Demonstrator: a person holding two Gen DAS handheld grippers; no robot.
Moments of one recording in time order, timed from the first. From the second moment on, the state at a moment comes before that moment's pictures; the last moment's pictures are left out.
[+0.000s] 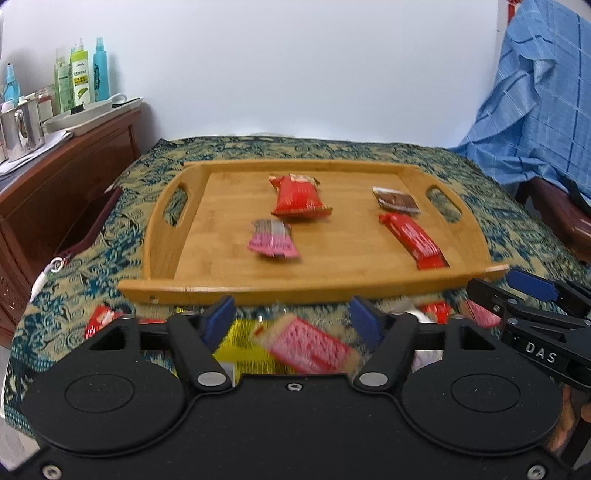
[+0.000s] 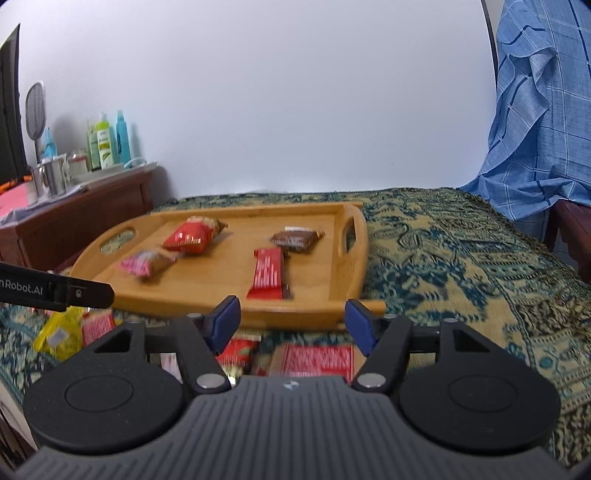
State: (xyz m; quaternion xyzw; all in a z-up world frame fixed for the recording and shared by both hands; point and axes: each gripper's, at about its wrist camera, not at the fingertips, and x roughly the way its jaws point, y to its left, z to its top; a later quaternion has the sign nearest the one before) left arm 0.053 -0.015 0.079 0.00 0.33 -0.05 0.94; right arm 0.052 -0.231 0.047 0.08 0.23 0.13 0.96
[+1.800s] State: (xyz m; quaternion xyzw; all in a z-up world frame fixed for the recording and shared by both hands) left arm 0.039 -0.038 0.048 -0.01 0.35 -0.05 0.93; right arm 0.054 -0.218 0.026 0.06 0.28 0.10 0.95
